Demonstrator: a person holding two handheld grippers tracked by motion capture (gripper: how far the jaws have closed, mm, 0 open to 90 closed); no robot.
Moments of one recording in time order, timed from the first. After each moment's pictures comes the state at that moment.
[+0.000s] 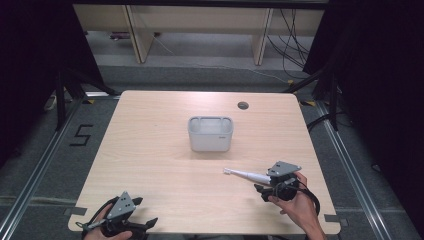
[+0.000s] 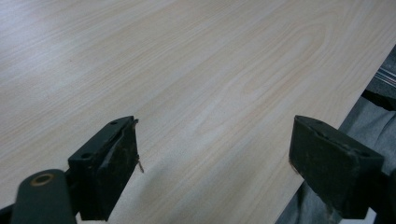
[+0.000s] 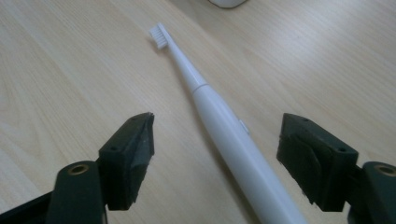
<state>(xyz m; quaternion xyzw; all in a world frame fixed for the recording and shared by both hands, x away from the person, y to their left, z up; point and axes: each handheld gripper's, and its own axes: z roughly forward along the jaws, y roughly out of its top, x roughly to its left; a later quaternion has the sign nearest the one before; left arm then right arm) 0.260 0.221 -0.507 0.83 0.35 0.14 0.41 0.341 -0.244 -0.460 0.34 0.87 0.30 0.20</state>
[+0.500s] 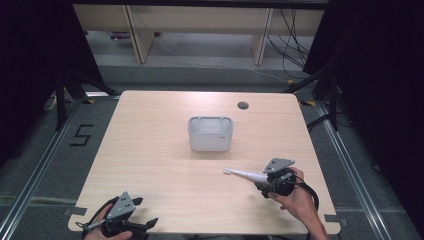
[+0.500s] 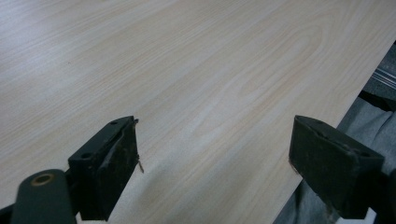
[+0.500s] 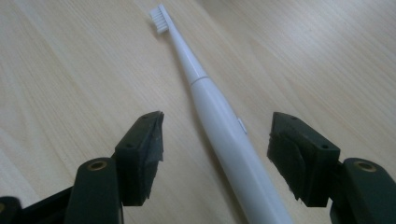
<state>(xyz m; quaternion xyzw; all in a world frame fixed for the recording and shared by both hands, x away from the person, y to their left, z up) 0.259 0.218 -0.507 0.82 0.35 0.13 0.42 0.356 -0.241 -0.460 0.32 0.89 0.26 0.18</state>
